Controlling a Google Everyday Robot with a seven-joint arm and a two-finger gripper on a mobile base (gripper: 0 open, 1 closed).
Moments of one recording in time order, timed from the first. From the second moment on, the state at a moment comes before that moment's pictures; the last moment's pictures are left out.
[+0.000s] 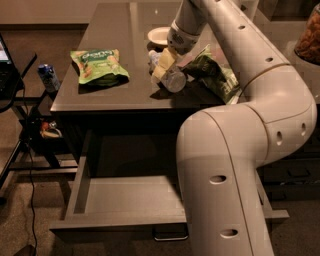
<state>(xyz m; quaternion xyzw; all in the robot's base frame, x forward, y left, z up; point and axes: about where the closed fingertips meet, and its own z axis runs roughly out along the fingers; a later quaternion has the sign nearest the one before) 0.750 -0.052 0.856 -0.48 0.85 0.11 0.15</state>
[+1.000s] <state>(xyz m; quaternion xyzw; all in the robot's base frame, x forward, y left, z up) 0.753 -0.053 0.850 -0.48 0.86 0.11 0.15</state>
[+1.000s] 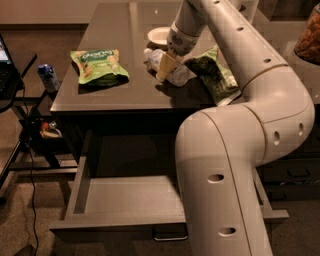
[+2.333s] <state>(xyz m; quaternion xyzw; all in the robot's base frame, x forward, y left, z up) 0.757 -0.049 0.852 -0.48 0.85 0.11 0.16</state>
